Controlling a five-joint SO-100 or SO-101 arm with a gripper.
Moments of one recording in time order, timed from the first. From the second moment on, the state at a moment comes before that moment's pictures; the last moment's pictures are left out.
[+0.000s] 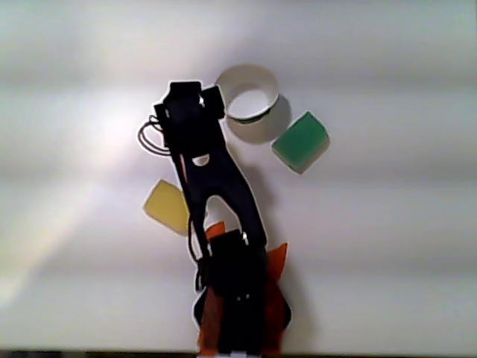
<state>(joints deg) -15.2 106.9 99.7 81.7 -0.1</state>
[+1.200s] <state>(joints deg) -17.3 108.1 114.7 60.3 -27.8</state>
